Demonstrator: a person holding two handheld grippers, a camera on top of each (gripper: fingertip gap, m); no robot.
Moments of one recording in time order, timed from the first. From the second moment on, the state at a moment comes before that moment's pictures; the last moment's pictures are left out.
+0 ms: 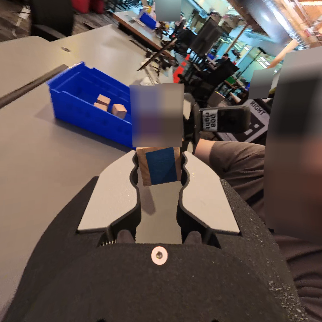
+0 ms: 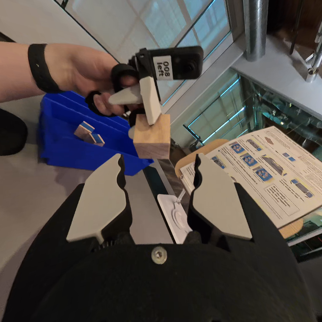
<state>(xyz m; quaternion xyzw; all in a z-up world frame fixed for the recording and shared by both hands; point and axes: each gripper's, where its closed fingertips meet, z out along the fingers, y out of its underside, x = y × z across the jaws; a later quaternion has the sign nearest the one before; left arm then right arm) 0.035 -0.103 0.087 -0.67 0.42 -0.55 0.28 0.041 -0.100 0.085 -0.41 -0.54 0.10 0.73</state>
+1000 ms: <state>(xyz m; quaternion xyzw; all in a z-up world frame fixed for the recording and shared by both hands) -0.048 -0.055 0.096 -0.72 0.42 -0.27 0.48 0.343 -0.032 -0.112 -0.90 -0.43 0.03 0.03</state>
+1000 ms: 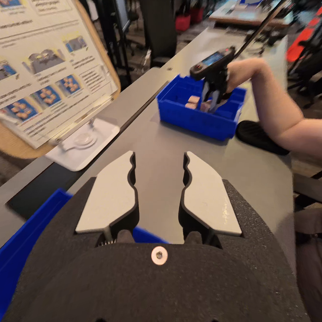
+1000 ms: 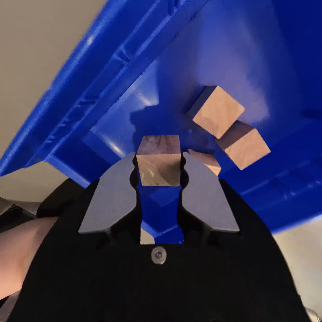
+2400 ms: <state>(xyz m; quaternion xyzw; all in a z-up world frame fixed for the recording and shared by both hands) -0.234 -0.022 -0.136 -0.89 0.44 0.02 0.09 0.357 -0.009 -0.090 -0.92 -0.39 -0.03 0.10</state>
